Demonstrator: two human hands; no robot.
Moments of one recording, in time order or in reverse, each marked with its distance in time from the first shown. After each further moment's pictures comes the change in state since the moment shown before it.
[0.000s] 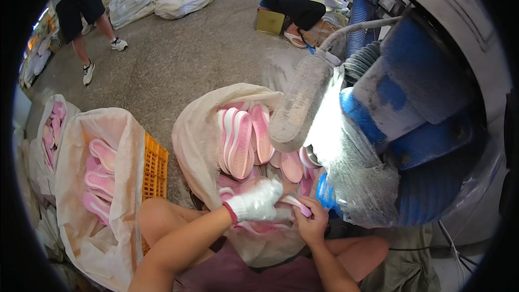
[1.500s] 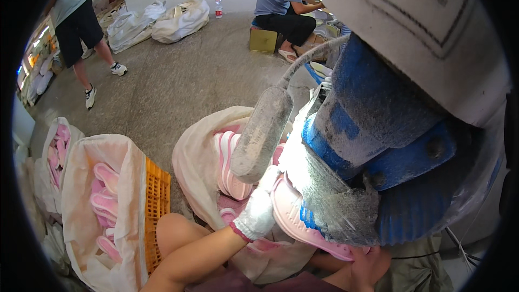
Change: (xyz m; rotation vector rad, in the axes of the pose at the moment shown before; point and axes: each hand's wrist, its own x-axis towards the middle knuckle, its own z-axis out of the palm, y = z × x) left_hand 0.048 0.044 0.002 -1.567 0.577 -0.034; right_hand -0.019 -0.099 -0.129 -0.329 0.333 0.317
